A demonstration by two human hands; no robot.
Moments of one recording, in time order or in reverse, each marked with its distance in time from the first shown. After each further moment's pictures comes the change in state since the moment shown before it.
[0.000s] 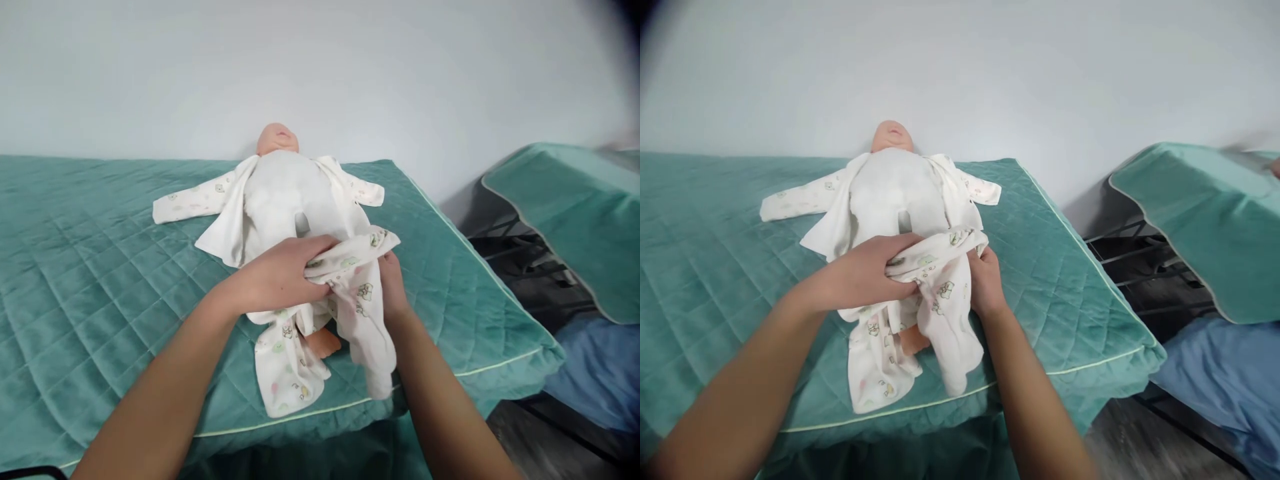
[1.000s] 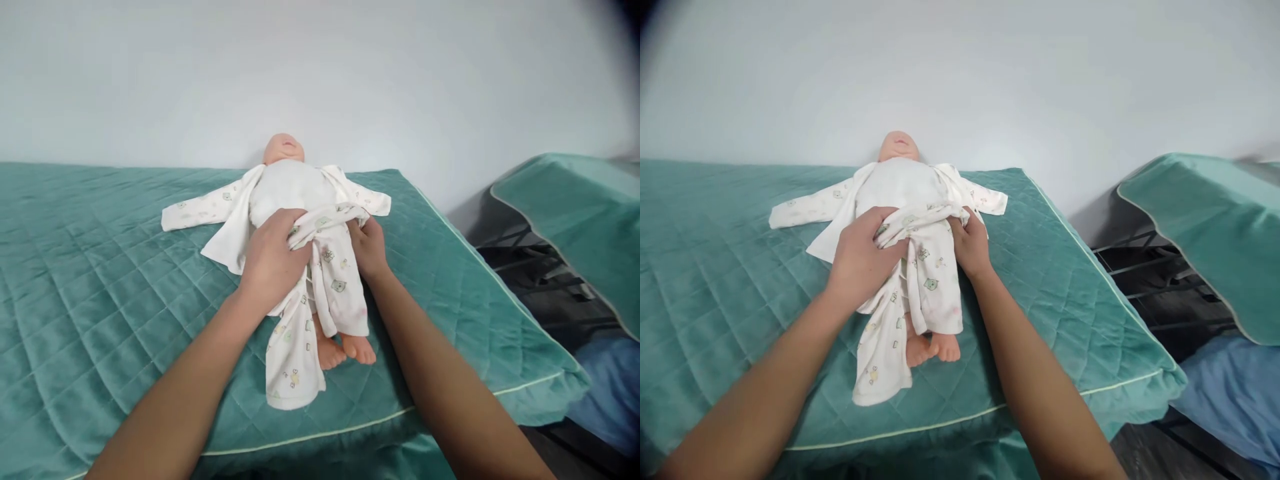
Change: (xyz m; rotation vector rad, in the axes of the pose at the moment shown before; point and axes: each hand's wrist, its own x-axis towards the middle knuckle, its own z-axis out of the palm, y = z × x) left_hand 0.016 -0.025 0.004 0.204 0.692 0.068; right_hand 0.092 -0.002 0.025 -0.282 0.073 -0.513
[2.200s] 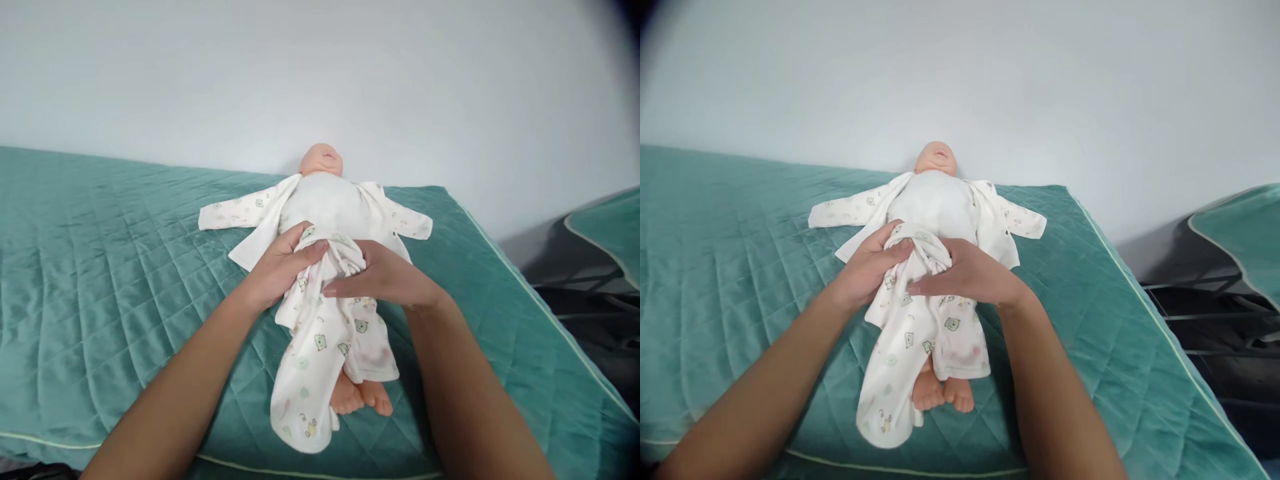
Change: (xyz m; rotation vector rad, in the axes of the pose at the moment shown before) left_hand 0.006 -0.029 -0.006 -0.881 -0.161 -0.329; right_hand 0.011 -0.090 -0.005 0.277 -0.998 0.281
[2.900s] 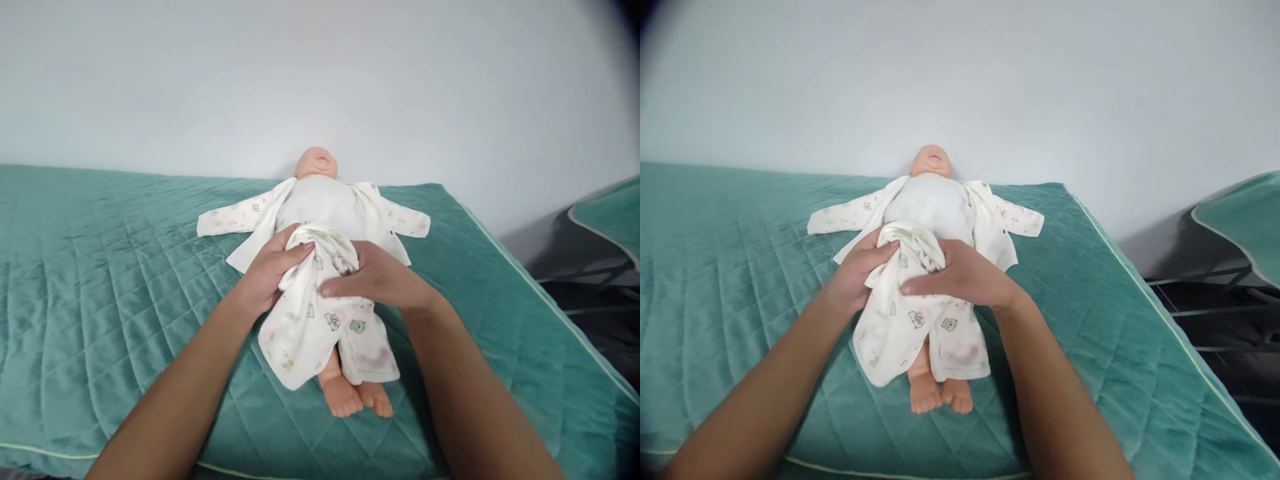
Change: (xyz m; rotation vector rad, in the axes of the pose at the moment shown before) left_hand -0.002 0.002 0.000 -0.118 -0.040 -0.058; right_hand -0.003 0.006 0.003 0.020 0.050 0.001
